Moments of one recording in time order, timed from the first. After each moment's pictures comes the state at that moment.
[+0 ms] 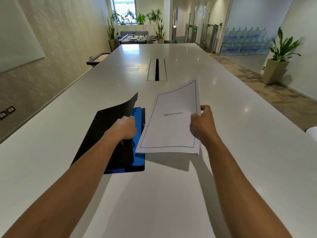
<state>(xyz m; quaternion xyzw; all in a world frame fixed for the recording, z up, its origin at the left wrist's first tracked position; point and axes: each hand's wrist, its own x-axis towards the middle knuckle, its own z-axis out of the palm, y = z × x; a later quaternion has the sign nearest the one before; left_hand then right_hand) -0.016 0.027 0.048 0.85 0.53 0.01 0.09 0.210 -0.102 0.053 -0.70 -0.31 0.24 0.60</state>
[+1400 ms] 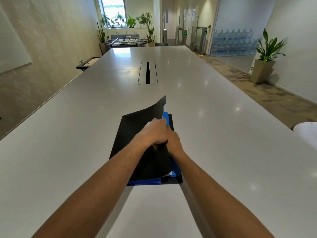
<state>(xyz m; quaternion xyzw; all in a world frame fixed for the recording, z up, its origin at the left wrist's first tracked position) 0.092 -0.034 0.066 0.89 0.42 0.05 0.18 0.166 -0.074 -0.011 -0.77 -0.47 0.20 0.39</state>
